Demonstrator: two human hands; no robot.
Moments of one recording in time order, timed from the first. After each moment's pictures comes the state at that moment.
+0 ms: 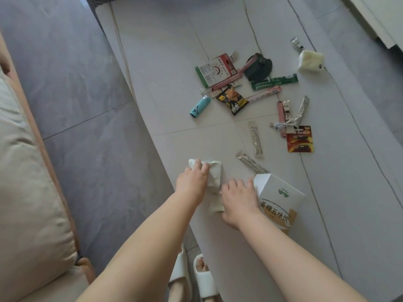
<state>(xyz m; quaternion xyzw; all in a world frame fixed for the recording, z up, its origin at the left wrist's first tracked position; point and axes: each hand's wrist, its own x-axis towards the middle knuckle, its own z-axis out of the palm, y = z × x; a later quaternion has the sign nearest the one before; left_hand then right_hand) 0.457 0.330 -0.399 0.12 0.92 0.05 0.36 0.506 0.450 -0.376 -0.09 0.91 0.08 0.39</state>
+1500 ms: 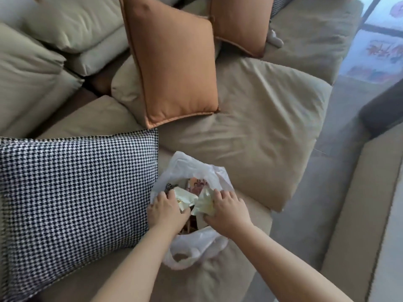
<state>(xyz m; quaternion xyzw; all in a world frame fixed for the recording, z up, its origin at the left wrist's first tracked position) 0.927 -0.166 -0.180 -0.53 0.81 0.12 0.22 0.796 -0.069 -0.194 -0.50 0.81 -0.04 0.29</state>
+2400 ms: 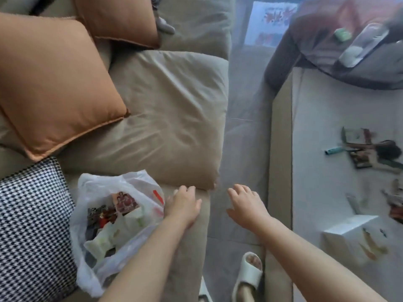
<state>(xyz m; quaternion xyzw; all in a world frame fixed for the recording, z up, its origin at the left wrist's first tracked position) 0.750 -0.024 -0.190 -0.26 0.91 0.17 0.28 0.663 0.133 -0.212 -0.34 0.89 0.01 0.32</state>
